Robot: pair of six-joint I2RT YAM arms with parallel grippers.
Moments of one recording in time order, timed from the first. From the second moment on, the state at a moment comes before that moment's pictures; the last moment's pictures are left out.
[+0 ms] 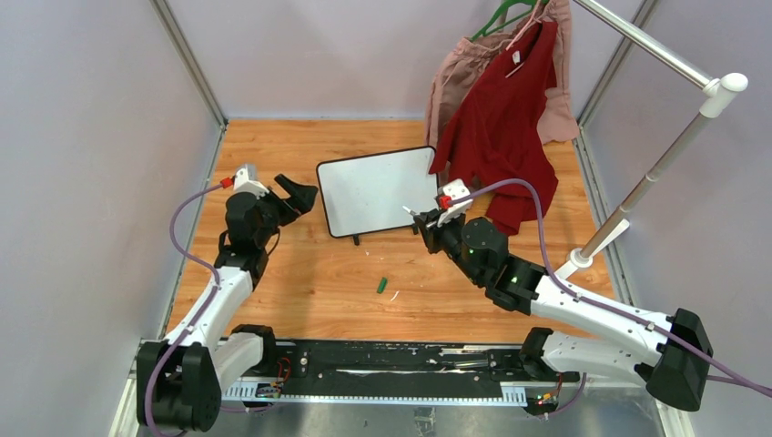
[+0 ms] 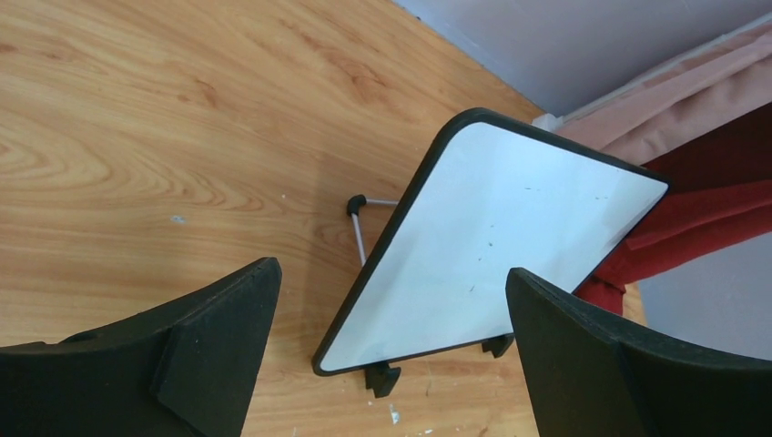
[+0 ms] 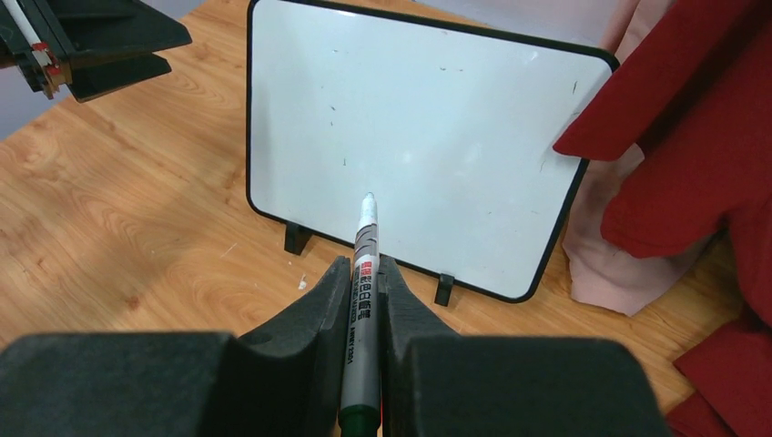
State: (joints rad) left arm -0.06 0.99 0.49 0.28 0.16 -0.68; right arm 0.99 0.98 0.70 0.15 0.40 0.09
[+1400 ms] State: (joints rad) left arm -0.40 0.92 0.42 0.16 0.17 -0.62; right arm 0.99 0.84 0.68 0.13 0.40 0.09
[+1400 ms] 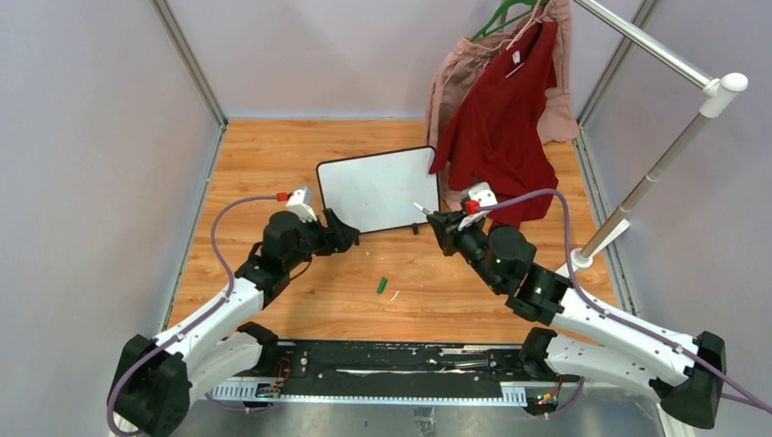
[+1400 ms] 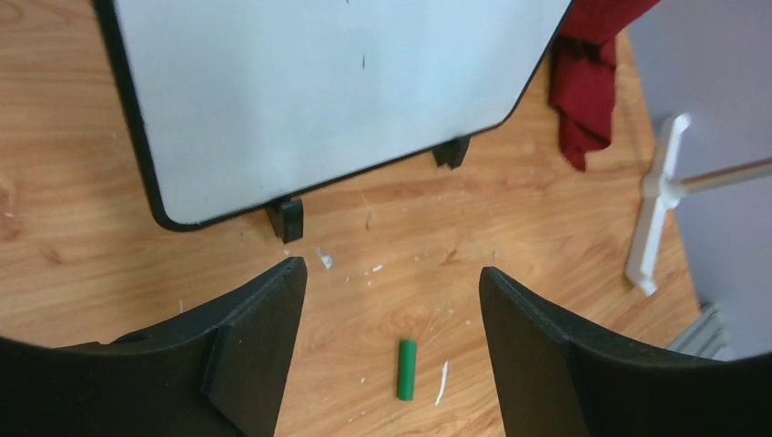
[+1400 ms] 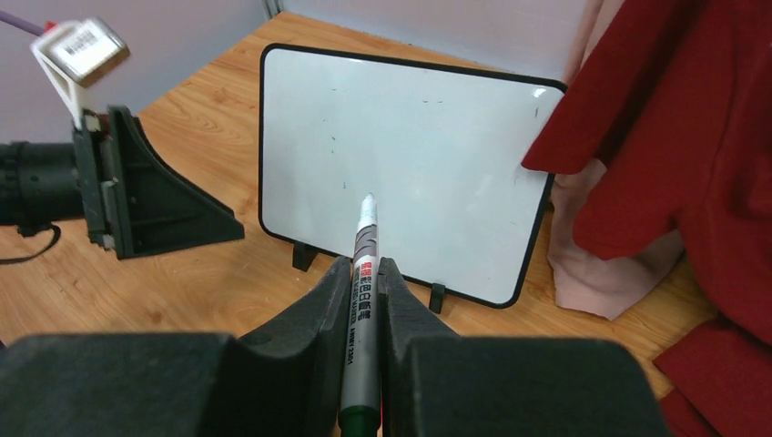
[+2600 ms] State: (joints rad) left arm -0.64 1.46 0.63 0.07 -0.27 -0.63; right arm 0.99 0.68 0.63 0.01 0.47 0.08
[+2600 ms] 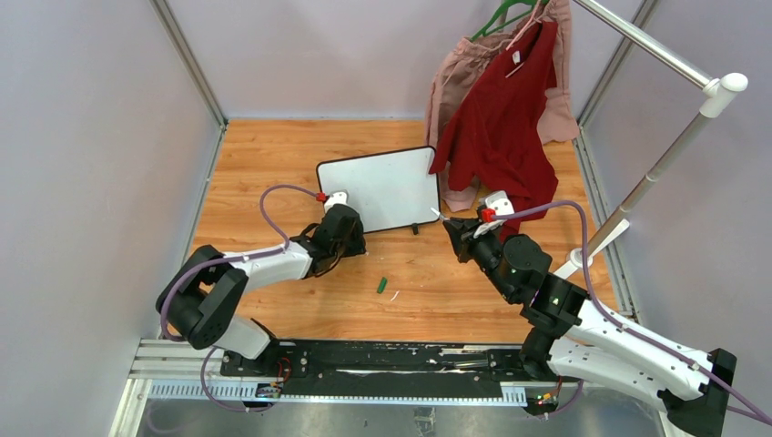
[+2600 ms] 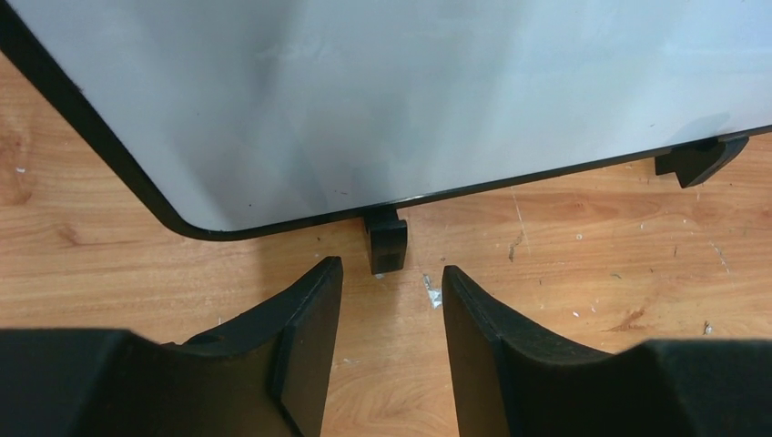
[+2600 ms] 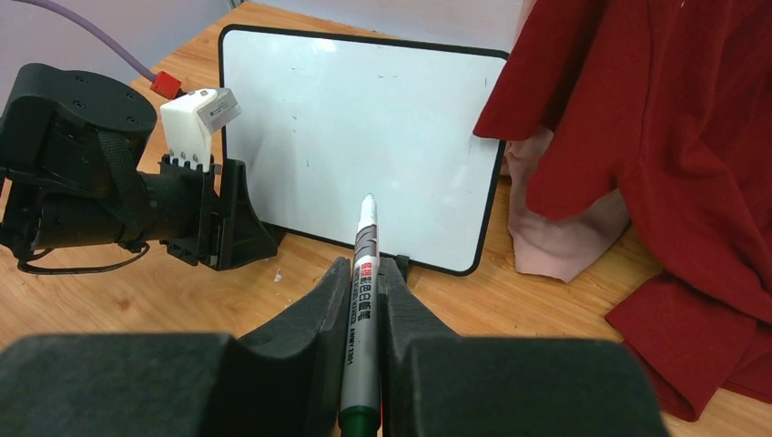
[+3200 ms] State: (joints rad) left arm -0.66 1.52 0.66 0.08 -0.27 -0.63; right arm 0.99 0.69 0.62 0.01 0.47 0.07
